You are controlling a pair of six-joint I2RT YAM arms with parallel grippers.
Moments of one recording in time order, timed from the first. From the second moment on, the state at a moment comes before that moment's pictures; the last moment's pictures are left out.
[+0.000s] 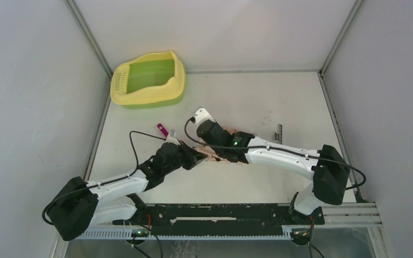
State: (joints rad) left arm -0.76 1.10 0.33 0.31 0.03 -1.35; right arm 1.08 1.56 1.20 -0.37 0.63 0.01
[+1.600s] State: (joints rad) left arm -0.82 1.08 0.37 0.06 0.08 -1.32; right arm 1.34 1.06 1.02 -0.72 0.34 0.08
